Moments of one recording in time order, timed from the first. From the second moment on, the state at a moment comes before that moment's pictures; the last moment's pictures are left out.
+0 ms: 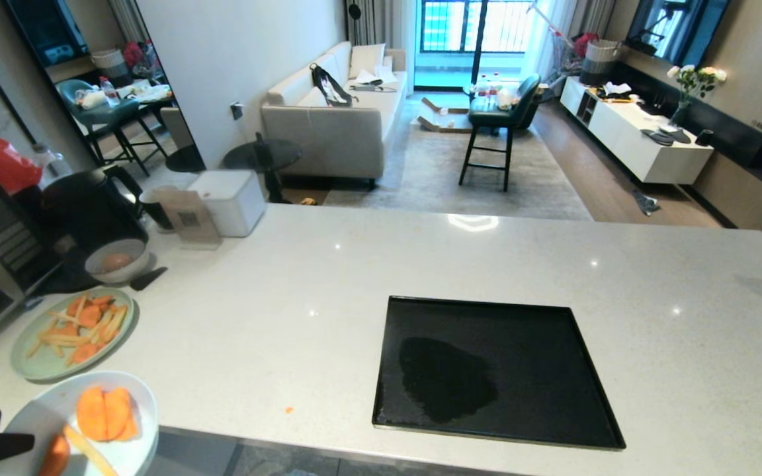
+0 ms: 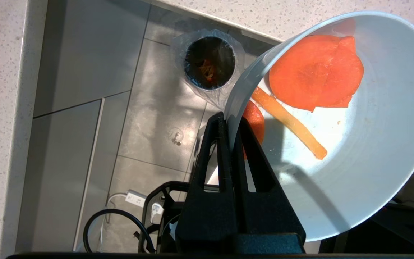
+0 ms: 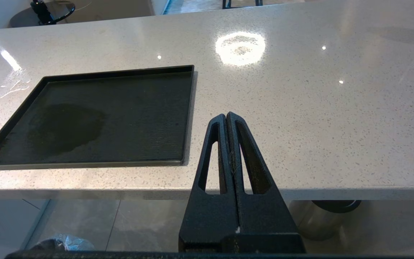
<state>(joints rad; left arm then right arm) 0.13 1.05 -0.83 0.73 -0.06 -0.07 0.00 0.00 0.00 -0.01 -0.06 0.09</state>
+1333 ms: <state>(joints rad) 0.12 1.05 -0.83 0.74 -0.05 -0.07 0.00 0.00 0.00 -0.01 -0.06 0.09</state>
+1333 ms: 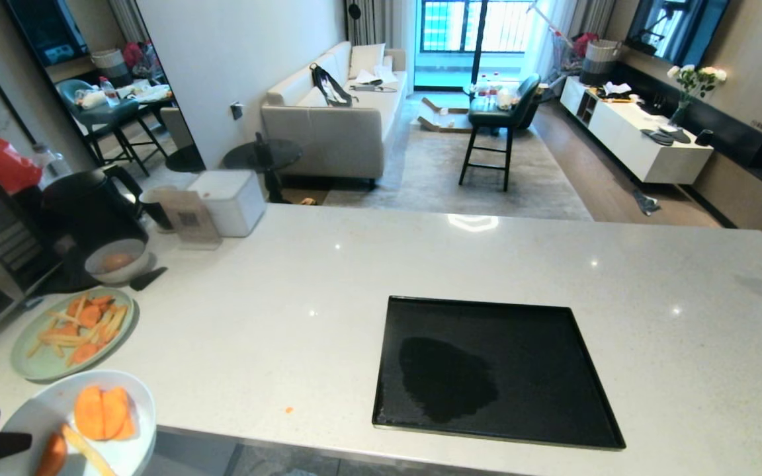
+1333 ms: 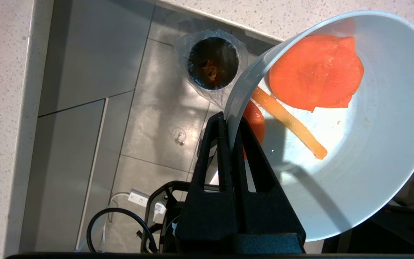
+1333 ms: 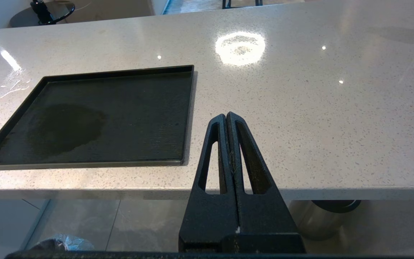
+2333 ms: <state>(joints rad) 0.13 1.02 -0.83 0.80 -0.05 -0.07 0.00 0.00 0.00 -0.01 -0.06 0.09</state>
